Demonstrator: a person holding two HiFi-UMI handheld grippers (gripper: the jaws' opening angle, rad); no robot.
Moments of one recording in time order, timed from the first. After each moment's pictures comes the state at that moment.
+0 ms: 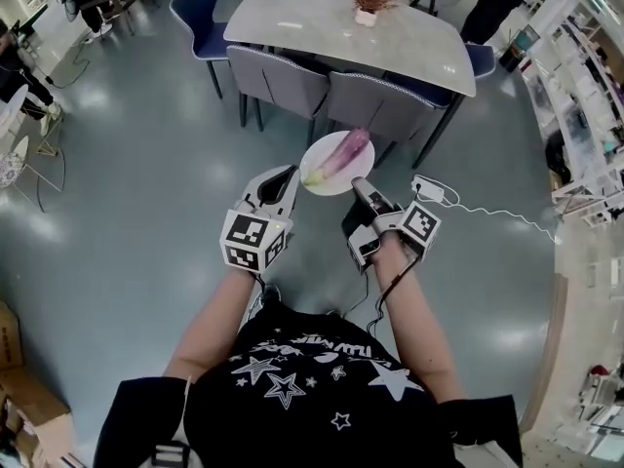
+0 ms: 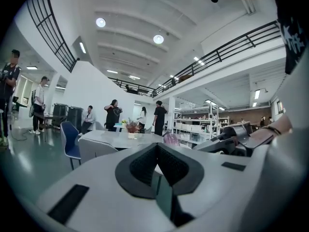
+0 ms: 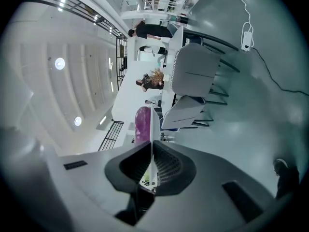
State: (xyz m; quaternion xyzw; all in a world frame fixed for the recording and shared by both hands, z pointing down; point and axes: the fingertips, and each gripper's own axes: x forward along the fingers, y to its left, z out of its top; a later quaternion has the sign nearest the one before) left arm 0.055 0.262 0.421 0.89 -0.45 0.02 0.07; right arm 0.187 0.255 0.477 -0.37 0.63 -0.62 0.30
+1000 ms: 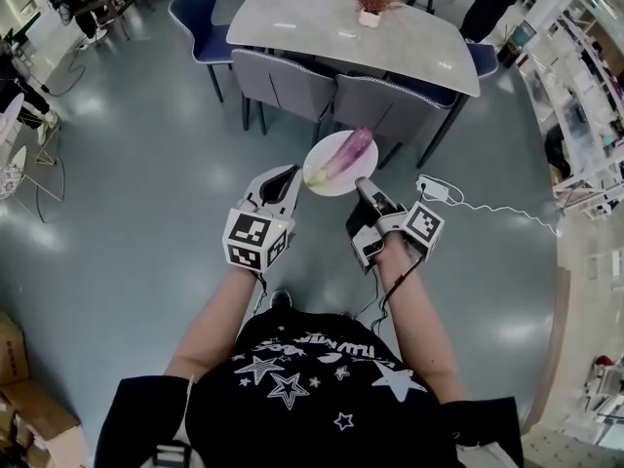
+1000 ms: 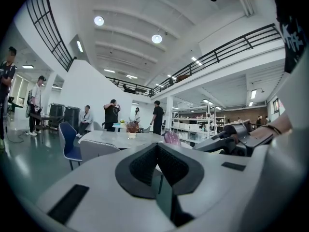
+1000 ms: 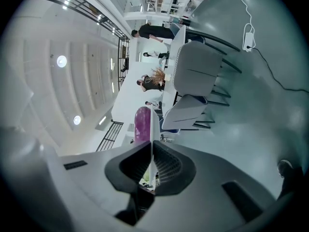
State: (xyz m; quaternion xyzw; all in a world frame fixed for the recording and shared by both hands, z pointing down) left arm 0.012 0.236 0.423 0.90 -0.44 0.03 0.07; right arm 0.146 0.235 0.477 -0.38 0.63 -0.60 0.30
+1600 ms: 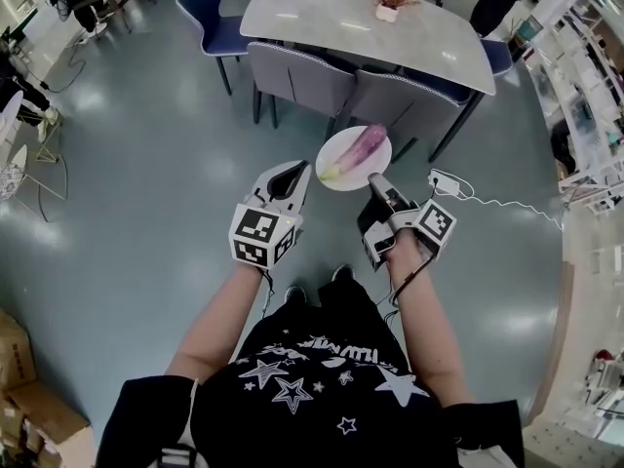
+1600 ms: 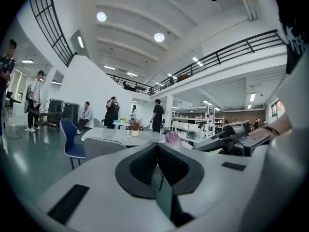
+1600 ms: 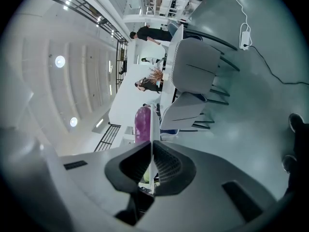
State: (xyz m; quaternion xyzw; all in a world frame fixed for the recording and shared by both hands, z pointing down) left arm -0.015 0.222 0.435 0.90 -0.43 0.03 0.08; right arm 0.131 0.223 0.489 -0.40 0.62 -0.60 0.31
